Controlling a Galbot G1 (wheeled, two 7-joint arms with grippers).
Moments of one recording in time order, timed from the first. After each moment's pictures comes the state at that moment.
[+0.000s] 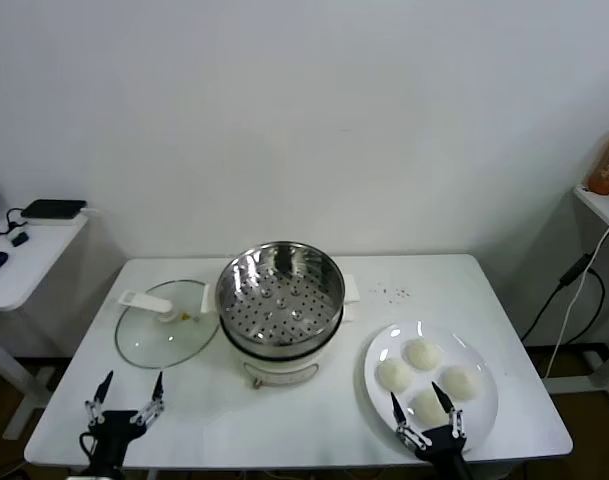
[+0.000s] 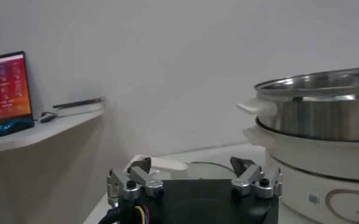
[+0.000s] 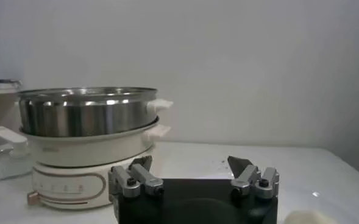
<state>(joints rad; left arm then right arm) 1.73 -1.52 -0.81 -2.01 -0.05 -0.11 0.11 -1.73 1.11 0.43 1.97 0.27 0.25 0.04</state>
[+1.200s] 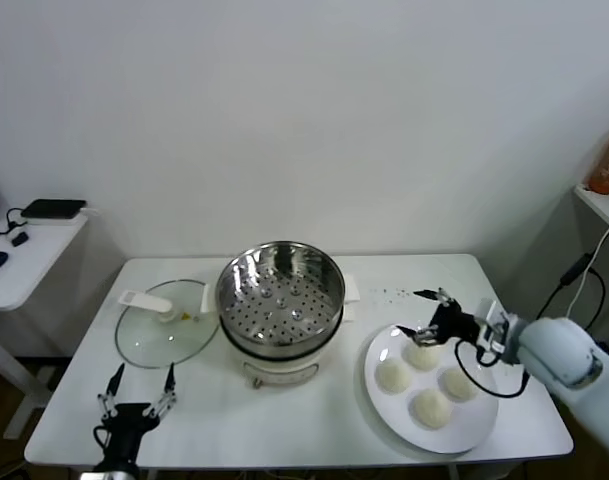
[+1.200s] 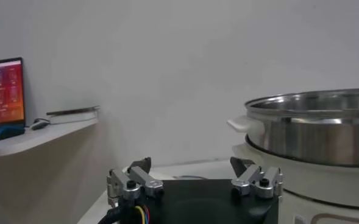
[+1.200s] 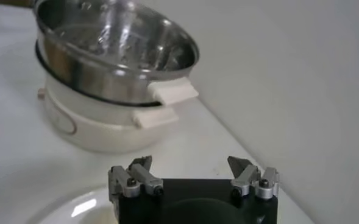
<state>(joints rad) 1.72 -1.55 -0.76 -2.02 -0.02 -0.13 0.10 -0.63 0.46 -0.13 1.69 0.39 -0.31 -0.67</state>
